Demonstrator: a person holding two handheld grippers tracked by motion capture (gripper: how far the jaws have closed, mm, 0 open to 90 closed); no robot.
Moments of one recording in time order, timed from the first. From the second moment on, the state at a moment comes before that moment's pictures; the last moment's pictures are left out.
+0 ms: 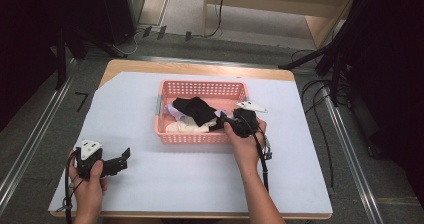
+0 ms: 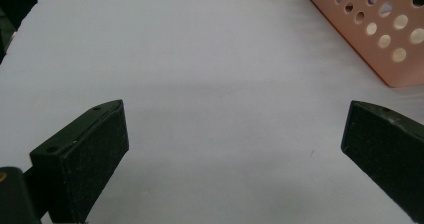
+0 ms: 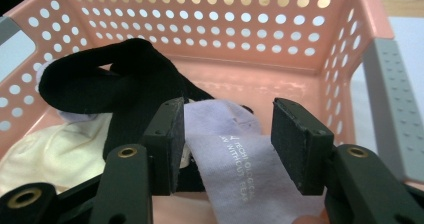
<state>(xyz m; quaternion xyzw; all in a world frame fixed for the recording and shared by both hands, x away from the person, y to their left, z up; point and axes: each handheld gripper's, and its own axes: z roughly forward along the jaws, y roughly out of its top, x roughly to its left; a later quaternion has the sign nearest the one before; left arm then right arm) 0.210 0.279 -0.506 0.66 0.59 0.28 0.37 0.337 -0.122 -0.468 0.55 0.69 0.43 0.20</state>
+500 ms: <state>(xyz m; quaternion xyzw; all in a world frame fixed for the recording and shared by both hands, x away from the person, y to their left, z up) 0.212 0.280 -0.507 0.66 0.60 0.27 0.37 0.354 -0.115 -0.472 0.57 0.70 0.39 0.18</state>
